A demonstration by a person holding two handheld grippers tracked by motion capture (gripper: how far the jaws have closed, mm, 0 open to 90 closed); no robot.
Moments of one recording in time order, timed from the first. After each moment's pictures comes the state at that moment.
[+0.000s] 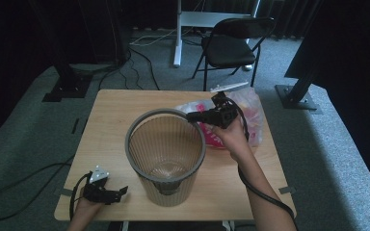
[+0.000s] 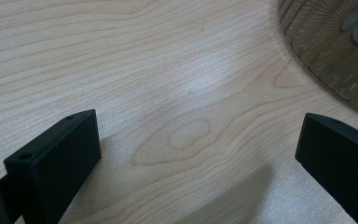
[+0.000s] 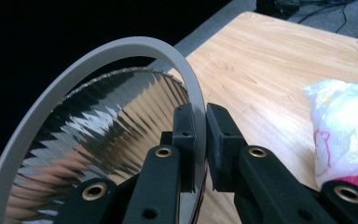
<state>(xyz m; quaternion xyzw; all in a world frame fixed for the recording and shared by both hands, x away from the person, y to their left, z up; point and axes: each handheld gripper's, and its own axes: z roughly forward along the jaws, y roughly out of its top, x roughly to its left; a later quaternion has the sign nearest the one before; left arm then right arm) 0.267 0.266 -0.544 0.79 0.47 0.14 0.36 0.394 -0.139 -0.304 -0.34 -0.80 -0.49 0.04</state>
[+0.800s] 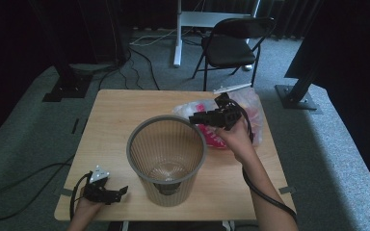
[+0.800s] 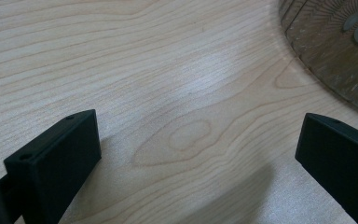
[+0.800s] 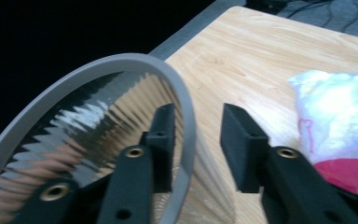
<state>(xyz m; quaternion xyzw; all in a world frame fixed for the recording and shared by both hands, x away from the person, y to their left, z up) 0.267 0.266 -0.544 0.79 0.48 0.15 0.36 0.390 -0.147 -0.305 -0.35 -0.81 -0.48 0.02</state>
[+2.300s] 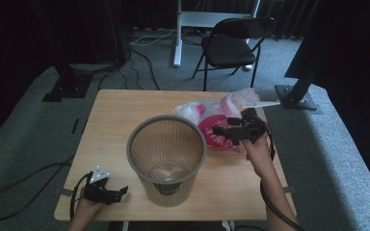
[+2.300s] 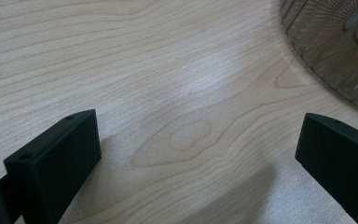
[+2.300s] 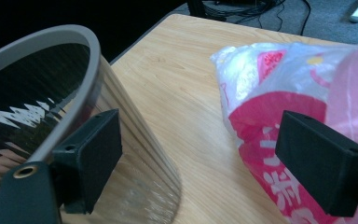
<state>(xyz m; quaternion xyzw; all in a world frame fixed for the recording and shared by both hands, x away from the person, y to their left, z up) 0.267 0.265 -0.545 0.79 0.47 0.15 0.36 0.365 -0.211 -0.335 -0.42 -0.77 -0.48 -0.06</state>
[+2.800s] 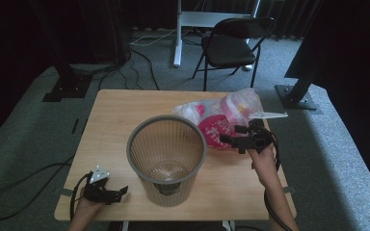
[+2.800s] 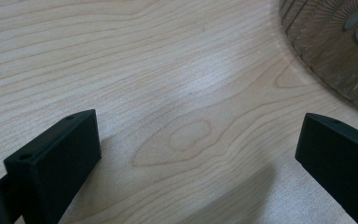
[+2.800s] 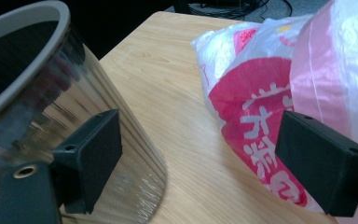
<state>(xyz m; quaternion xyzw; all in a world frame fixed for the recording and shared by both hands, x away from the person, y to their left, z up) 0.267 0.265 -0.545 0.79 0.47 0.15 0.36 0.349 -0.232 -0.358 -0.44 -0.76 -0.48 -0.08</state>
